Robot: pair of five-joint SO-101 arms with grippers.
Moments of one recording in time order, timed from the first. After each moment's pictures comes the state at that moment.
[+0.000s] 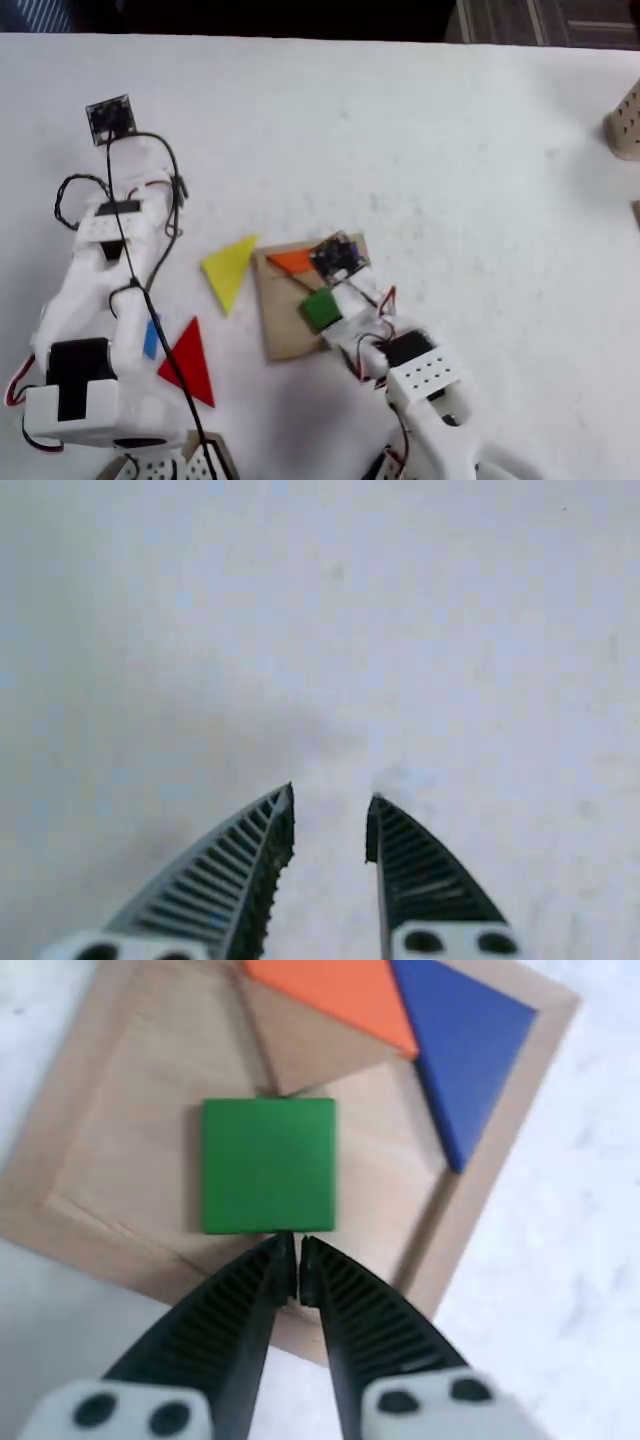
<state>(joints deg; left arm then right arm) -13.2 0.7 35.7 24.5 11.8 -29.5 -45.4 79.9 34.7 10.3</state>
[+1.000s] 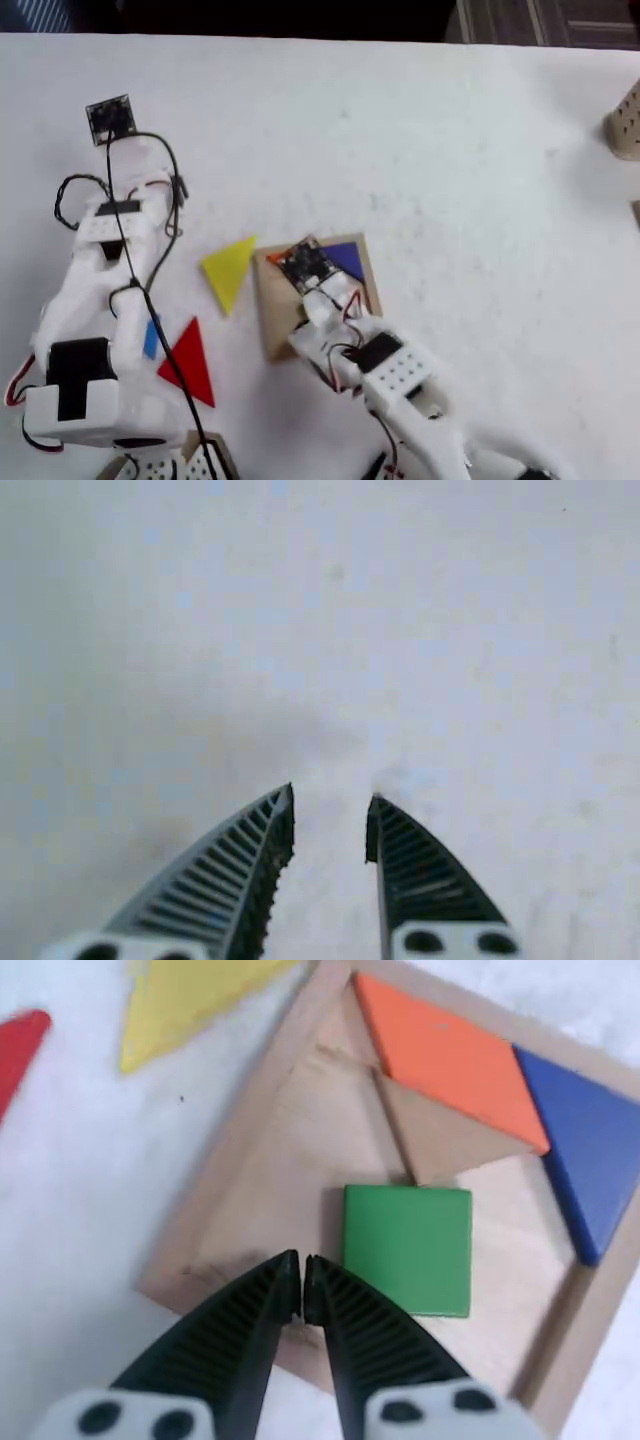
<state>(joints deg) -13.2 0.7 35.7 24.5 11.8 -42.4 -36.6 75.2 29.3 0.7</state>
